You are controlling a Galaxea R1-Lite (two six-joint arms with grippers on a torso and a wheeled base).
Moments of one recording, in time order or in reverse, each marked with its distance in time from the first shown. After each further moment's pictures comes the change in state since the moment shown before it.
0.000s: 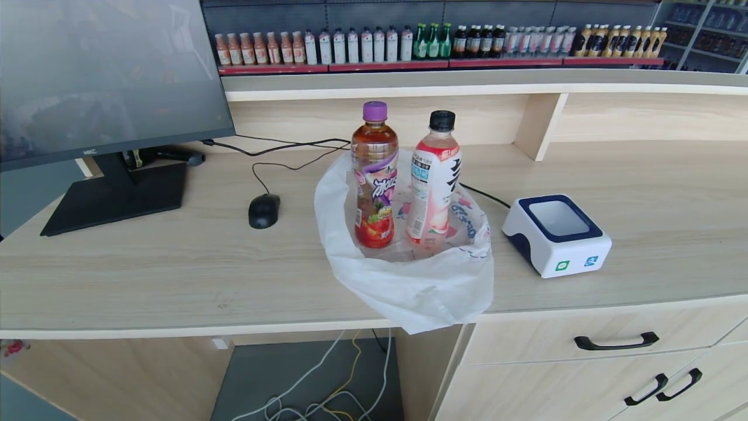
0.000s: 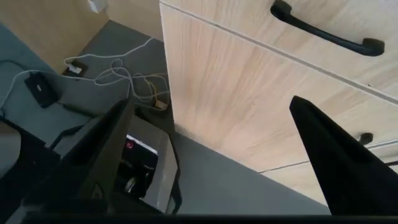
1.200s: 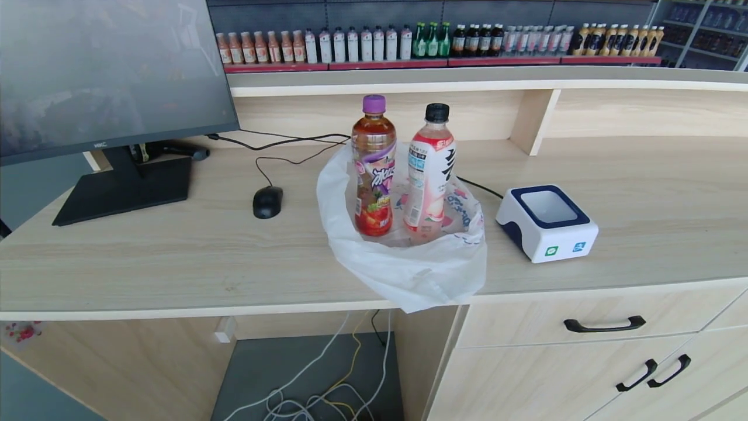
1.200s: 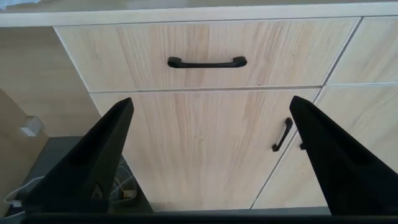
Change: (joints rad) left arm 0.000 0.000 0.000 0.000 0.000 -0.003; right arm -0.428 -0.381 0.018 -0.001 0.034 0.141
